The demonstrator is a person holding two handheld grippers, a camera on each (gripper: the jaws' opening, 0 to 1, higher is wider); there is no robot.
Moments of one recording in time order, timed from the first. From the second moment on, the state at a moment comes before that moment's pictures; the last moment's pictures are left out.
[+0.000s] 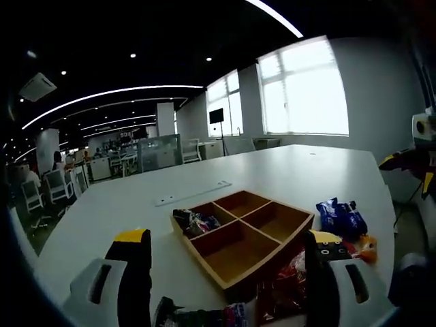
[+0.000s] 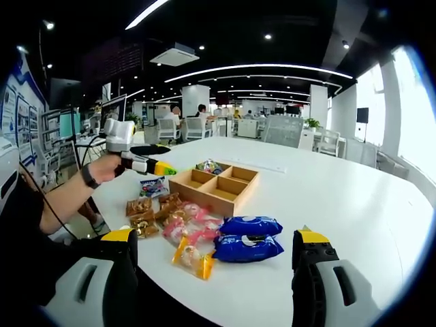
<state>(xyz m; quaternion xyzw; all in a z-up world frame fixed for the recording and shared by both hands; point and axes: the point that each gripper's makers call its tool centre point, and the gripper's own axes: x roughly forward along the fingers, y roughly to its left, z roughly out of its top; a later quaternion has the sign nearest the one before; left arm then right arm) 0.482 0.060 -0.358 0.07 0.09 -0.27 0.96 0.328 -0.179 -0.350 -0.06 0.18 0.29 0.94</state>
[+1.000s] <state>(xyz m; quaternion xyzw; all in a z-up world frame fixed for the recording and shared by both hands) 0.448 0.067 -0.371 0.07 0.10 -0.28 0.95 0.328 -0.181 -0.347 -0.06 0.17 0.29 0.94</state>
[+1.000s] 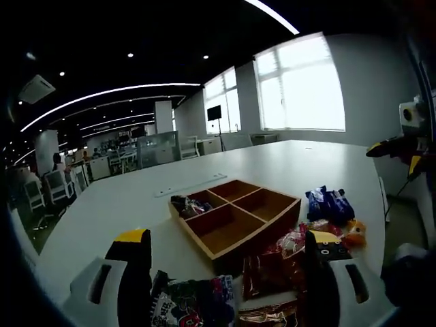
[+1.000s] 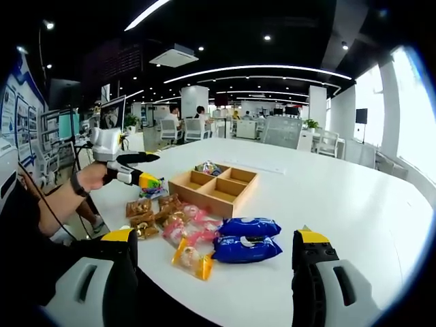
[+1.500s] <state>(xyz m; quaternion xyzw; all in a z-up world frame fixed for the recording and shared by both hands) 0.424 0.067 -0.362 0.07 0.09 -0.29 0.95 0.327 -0.181 -0.344 -0.06 0.17 0.29 0.94</state>
